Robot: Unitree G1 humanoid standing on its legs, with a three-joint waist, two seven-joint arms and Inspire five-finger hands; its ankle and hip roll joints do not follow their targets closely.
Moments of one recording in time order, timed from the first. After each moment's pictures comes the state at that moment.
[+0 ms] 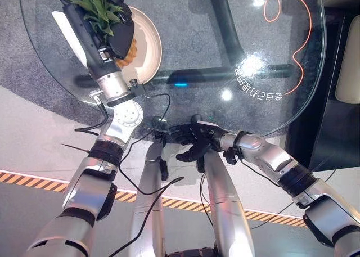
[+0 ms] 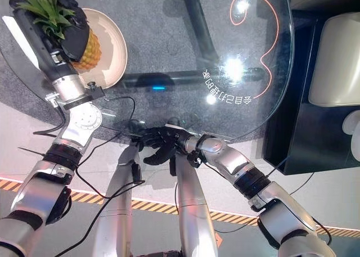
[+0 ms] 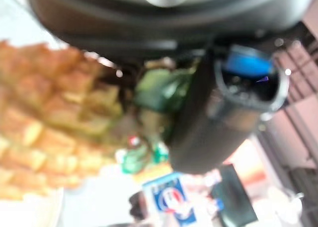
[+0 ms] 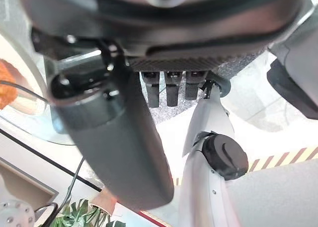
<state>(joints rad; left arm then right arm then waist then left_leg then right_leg) -0.95 0.44 -0.27 0.68 0.09 -0.67 0.97 -0.74 -0.59 0.67 0.23 0.55 0.33 0.37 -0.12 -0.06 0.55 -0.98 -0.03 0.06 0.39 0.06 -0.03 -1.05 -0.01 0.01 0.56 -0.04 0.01</state>
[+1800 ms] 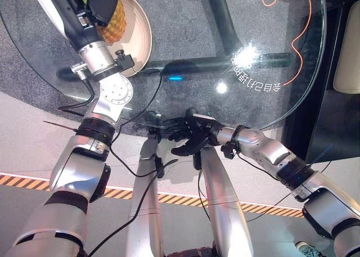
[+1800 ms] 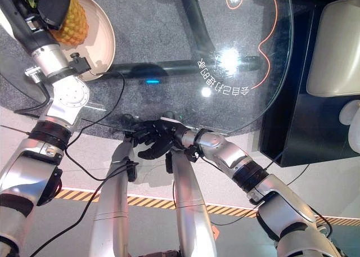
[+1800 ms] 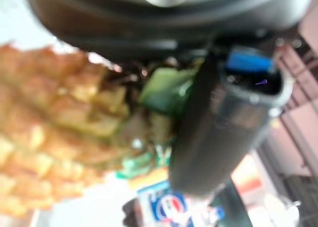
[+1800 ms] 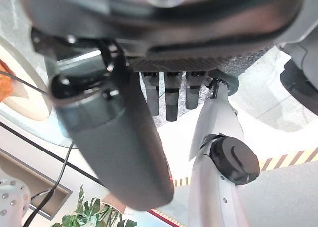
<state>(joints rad) -1.13 0.51 -0.34 0.85 -0.03 -0.69 0.97 -0.81 -0.58 0.73 0.31 0.64 0.23 0.37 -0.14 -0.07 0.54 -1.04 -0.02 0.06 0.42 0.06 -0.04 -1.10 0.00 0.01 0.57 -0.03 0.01</state>
